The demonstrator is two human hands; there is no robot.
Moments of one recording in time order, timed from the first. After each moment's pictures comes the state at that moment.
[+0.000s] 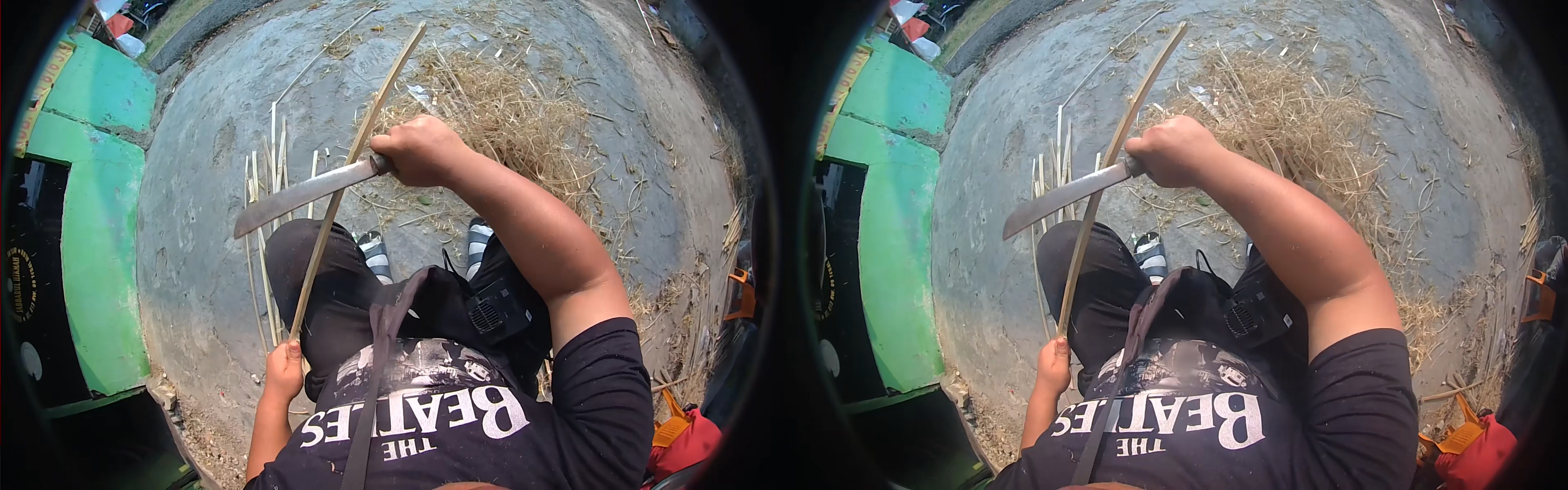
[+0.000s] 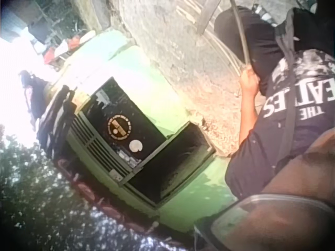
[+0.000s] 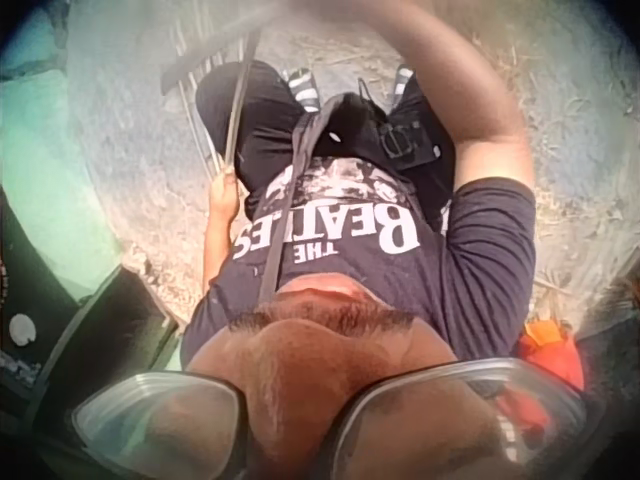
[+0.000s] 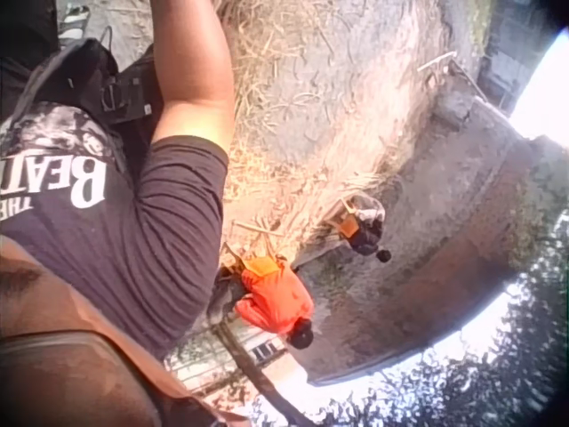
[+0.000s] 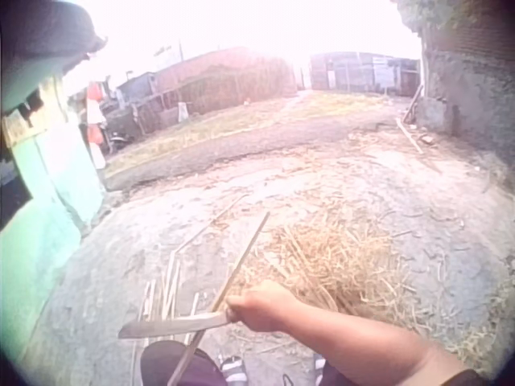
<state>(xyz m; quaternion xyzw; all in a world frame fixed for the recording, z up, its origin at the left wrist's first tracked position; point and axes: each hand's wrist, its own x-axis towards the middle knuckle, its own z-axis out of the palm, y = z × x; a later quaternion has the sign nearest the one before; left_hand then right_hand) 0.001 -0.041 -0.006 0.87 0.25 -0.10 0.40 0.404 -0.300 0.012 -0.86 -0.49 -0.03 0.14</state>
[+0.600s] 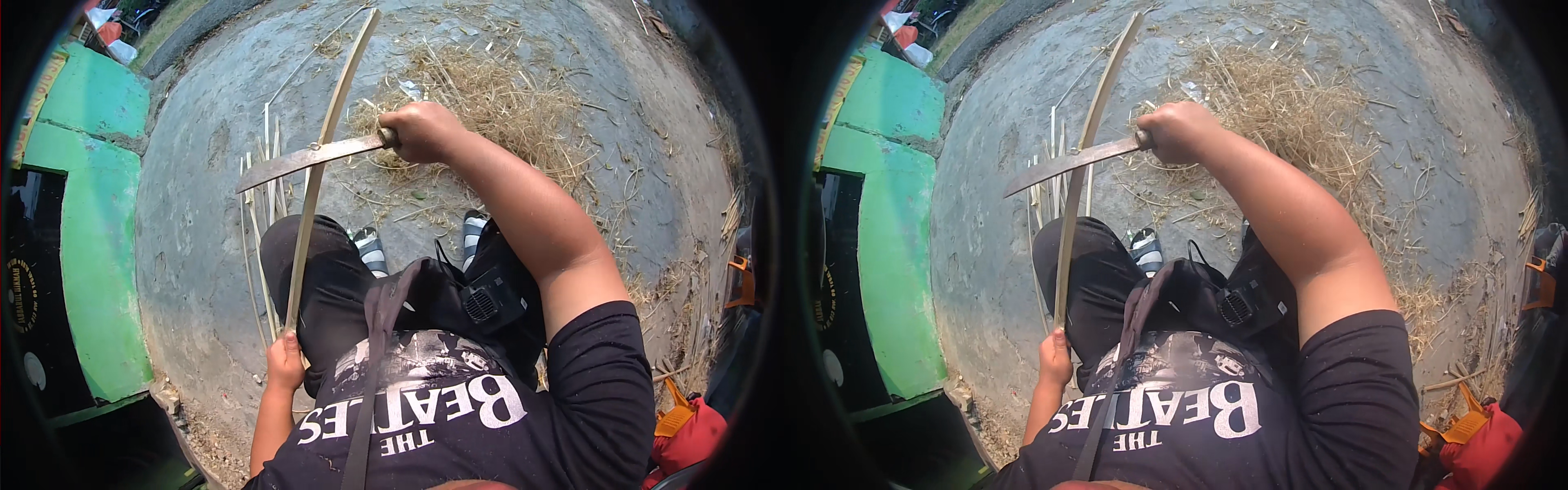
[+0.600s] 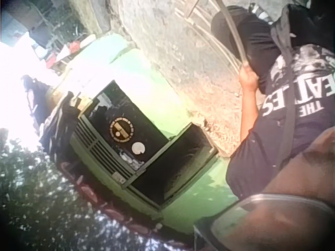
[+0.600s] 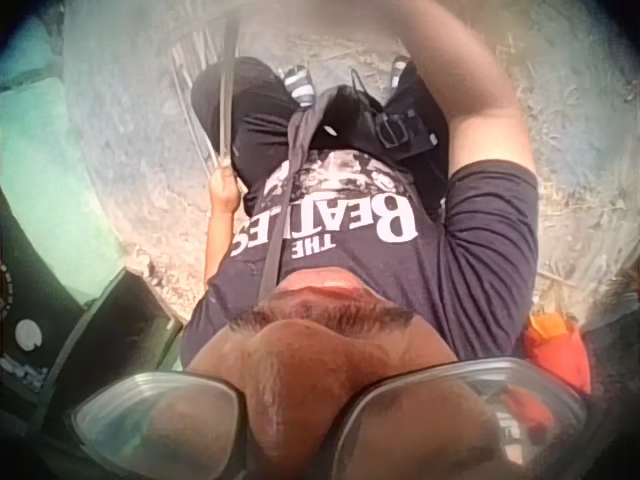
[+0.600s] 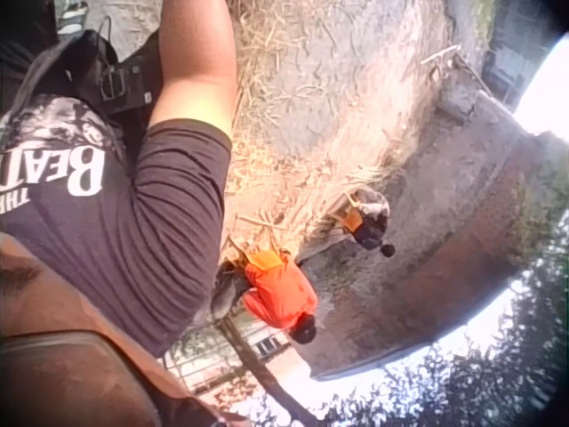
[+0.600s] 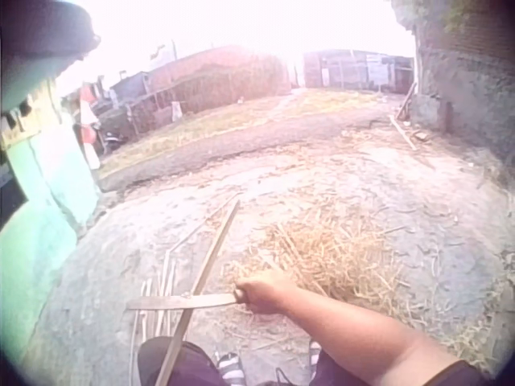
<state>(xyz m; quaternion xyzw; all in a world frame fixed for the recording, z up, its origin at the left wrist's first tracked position) 0.004 -0.040 -0.025 0.90 0.21 -0.03 0.37 0.425 -0.317 -0.001 -0.89 -0.41 -0.02 0.20</state>
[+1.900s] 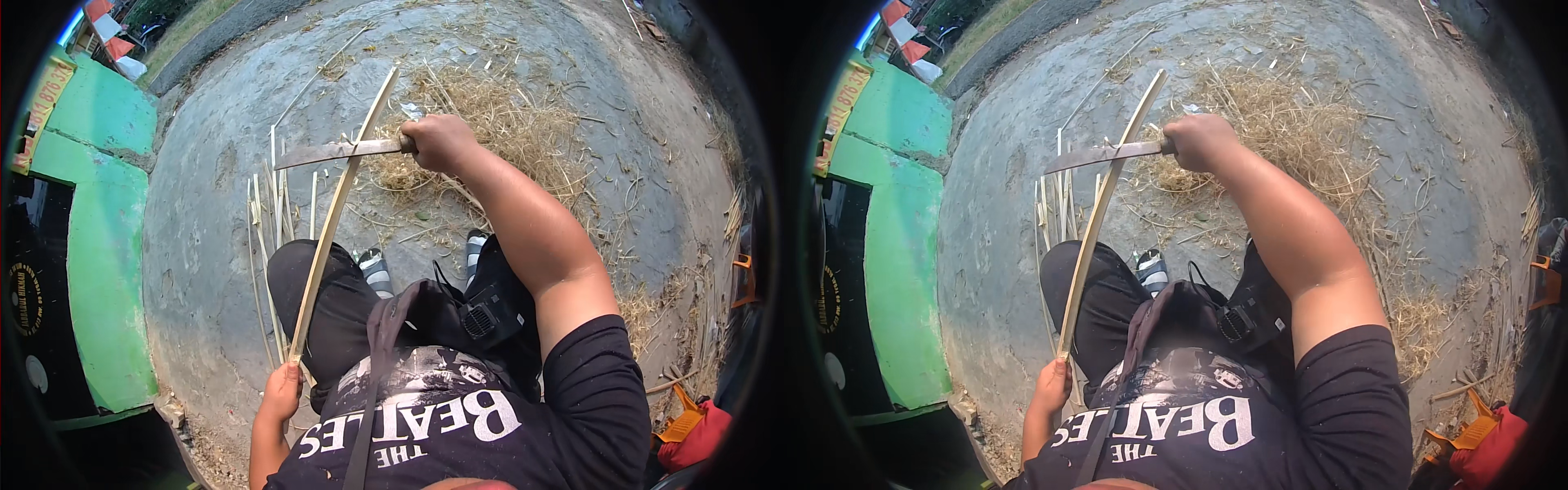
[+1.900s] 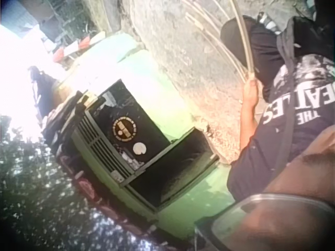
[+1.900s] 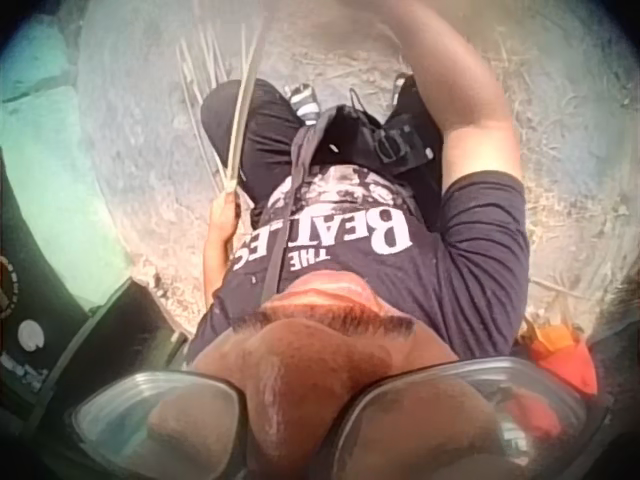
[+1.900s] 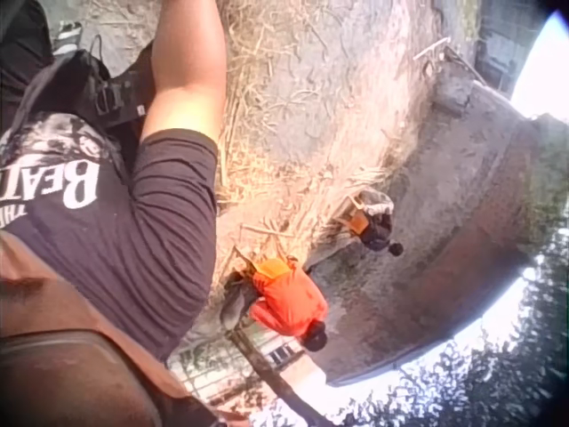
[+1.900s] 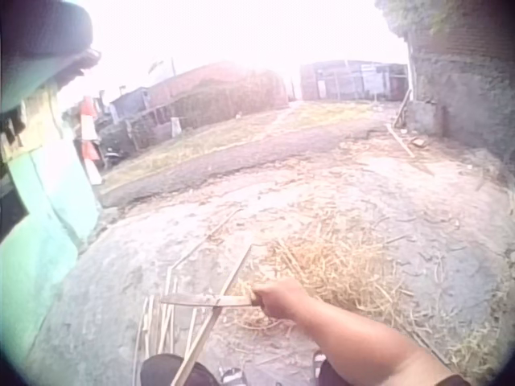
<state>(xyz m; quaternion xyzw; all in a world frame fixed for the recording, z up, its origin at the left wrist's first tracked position) -0.001 -0.037 0.024 0.74 0.32 -0.20 0.56 0.444 -0.337 -0.004 -0.93 -0.33 -0.02 0.15</state>
